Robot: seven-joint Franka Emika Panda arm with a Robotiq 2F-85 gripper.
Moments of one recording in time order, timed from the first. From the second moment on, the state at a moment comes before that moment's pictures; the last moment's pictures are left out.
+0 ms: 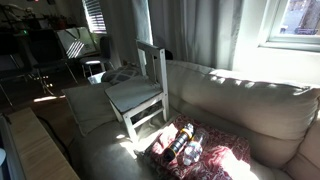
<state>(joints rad) 0.33 -0.79 0.15 -2.69 0.32 2.17 -0.09</state>
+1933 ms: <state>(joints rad) 0.09 0.10 -0.08 -2.43 -0.52 3.07 -0.53</state>
